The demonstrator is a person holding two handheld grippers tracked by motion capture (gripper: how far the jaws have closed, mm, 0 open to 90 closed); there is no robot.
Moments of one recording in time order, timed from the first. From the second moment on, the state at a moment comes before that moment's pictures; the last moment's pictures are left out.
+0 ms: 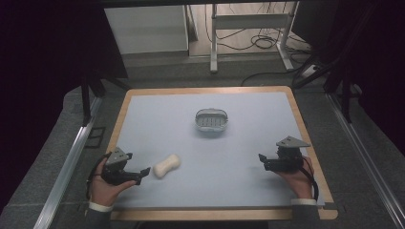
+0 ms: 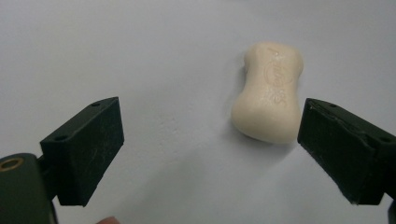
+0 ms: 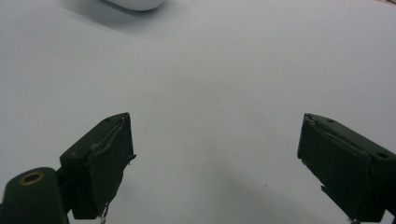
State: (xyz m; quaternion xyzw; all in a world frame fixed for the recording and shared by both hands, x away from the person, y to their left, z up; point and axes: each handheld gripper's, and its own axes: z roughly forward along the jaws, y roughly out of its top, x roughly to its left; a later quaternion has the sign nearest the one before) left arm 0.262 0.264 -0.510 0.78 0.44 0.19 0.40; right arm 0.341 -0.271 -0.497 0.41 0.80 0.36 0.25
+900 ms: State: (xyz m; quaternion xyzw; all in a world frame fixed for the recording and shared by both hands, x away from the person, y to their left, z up) left arm 0.262 0.252 -0.491 0.80 0.42 0.18 0.38; right arm 0.333 -0.283 -0.500 0.43 0.78 0.37 0.26
